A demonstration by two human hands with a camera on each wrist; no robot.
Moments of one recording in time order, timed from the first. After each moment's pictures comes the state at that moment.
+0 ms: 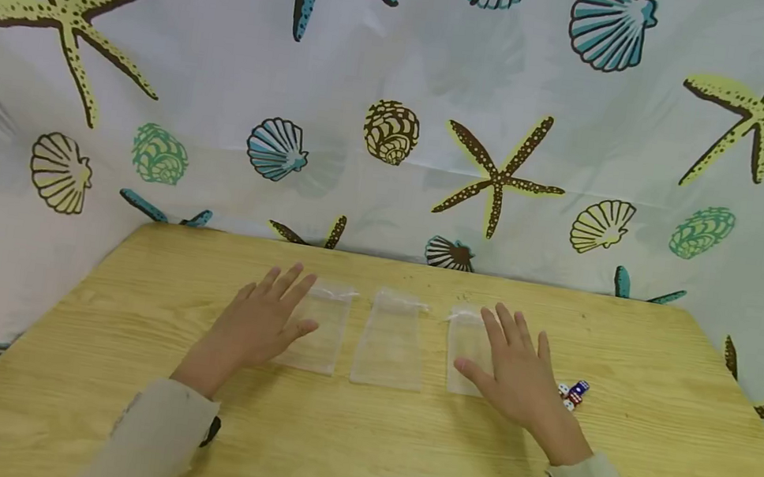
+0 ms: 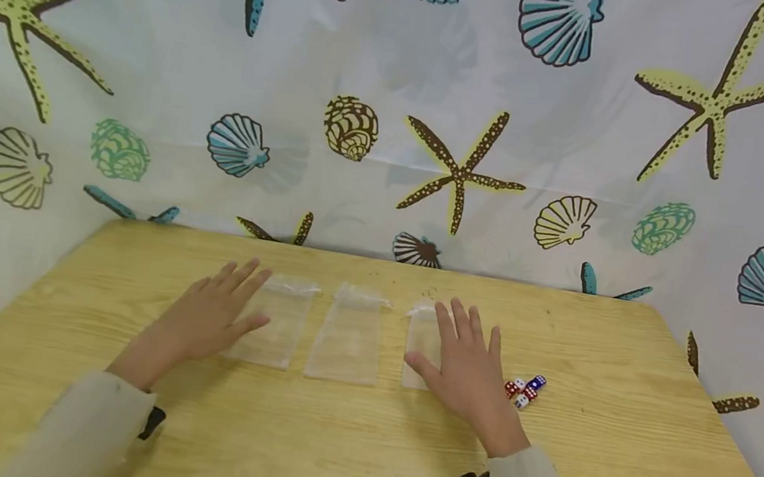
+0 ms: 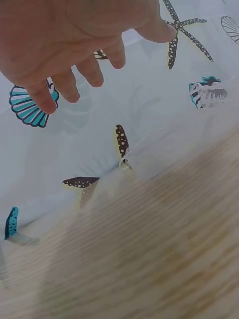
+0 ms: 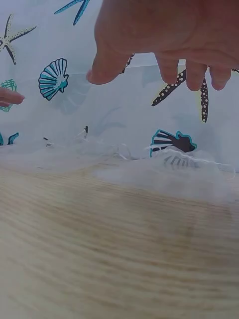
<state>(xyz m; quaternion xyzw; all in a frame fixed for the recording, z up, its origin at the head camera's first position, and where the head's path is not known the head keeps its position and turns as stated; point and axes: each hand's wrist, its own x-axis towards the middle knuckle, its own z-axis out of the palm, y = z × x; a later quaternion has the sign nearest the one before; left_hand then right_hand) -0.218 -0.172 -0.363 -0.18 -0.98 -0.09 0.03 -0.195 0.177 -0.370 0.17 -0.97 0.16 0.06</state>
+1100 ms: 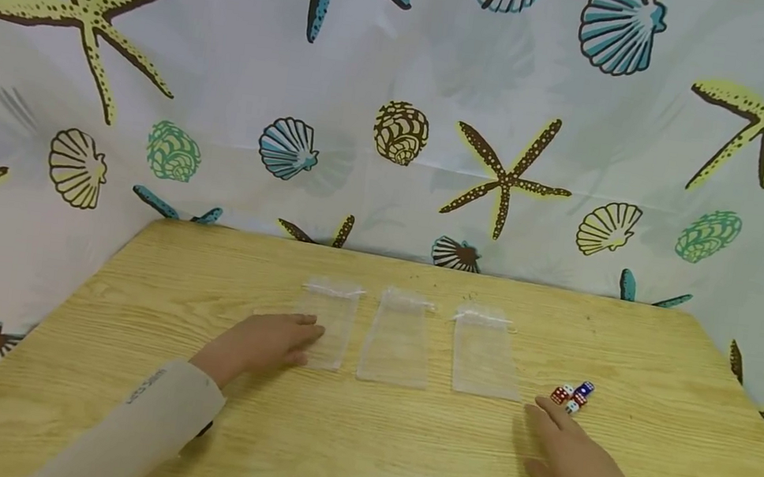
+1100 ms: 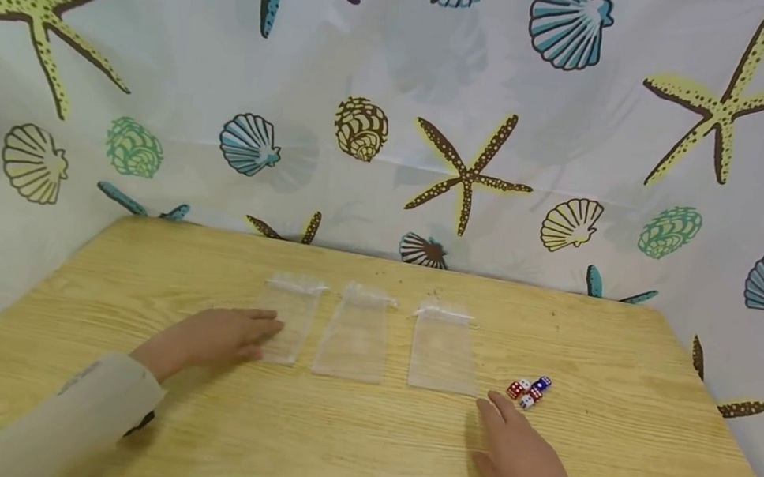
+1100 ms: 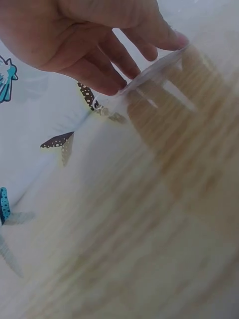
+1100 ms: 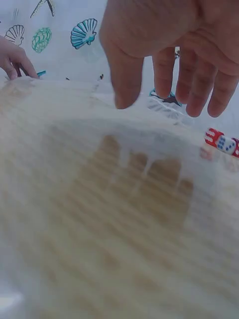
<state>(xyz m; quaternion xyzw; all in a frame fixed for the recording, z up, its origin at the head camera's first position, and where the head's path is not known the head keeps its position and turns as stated) -0.223 -0.187 -0.389 -0.28 -0.95 -0.05 -0.10 -0.121 0.232 -0.392 0.20 -0.97 0.11 0.00</state>
